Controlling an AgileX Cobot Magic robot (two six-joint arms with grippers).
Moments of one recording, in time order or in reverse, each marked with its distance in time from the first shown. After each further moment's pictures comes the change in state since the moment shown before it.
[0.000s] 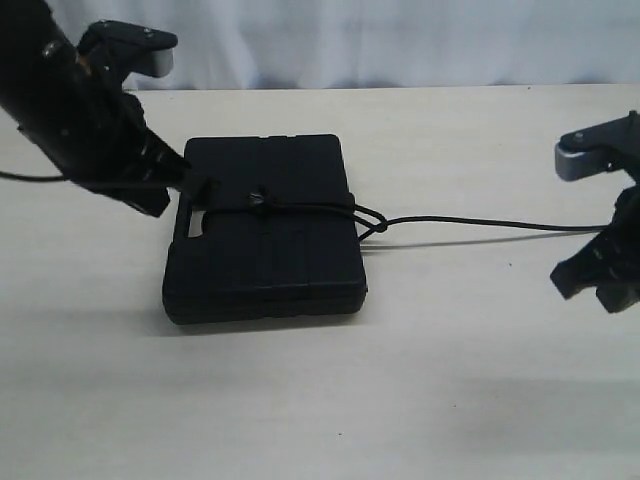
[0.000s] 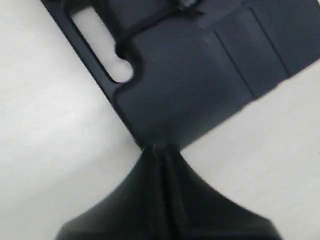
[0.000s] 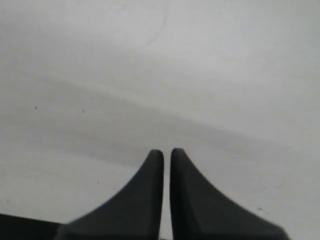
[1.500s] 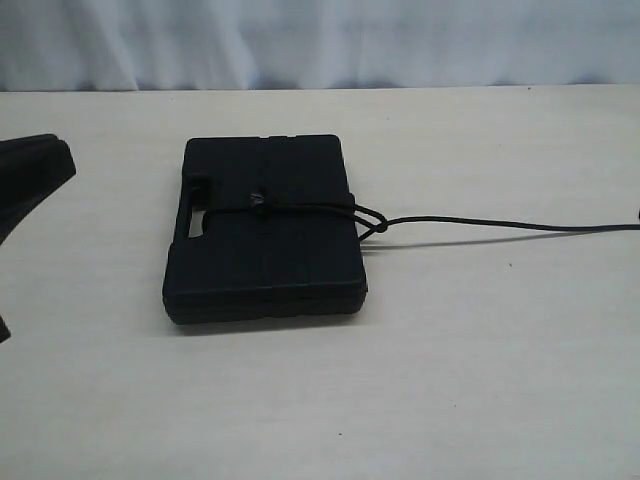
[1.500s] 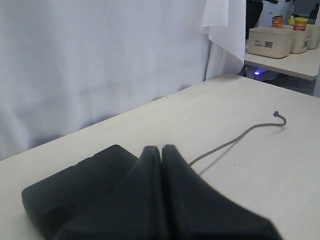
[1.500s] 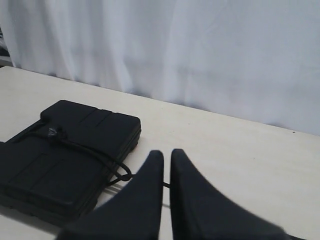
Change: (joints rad) left arm -0.264 -0.960 0.782 0.114 -0.980 -0.115; right arm 0.121 -0.942 0.607 0.096 -0.947 -0.032
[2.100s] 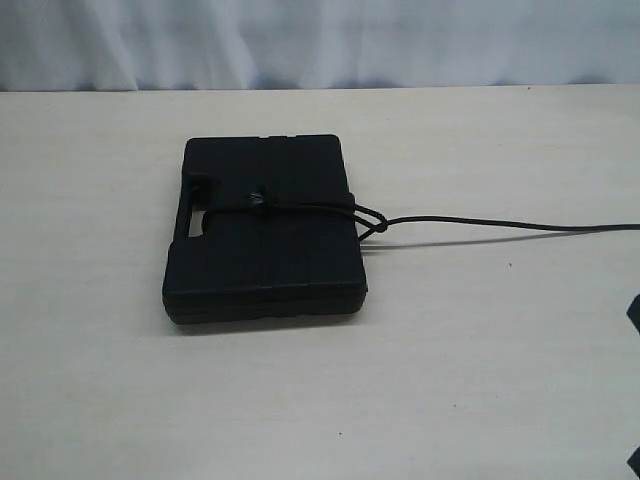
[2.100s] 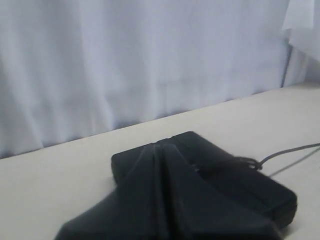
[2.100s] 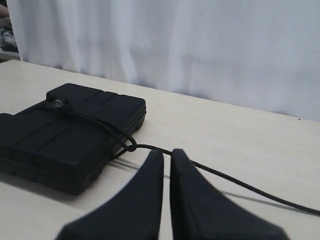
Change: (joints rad) left arm 0.271 -0.279 0.242 0.032 -0.018 0.000; right arm 0.008 -0.357 0.284 0.000 -0.003 0.000
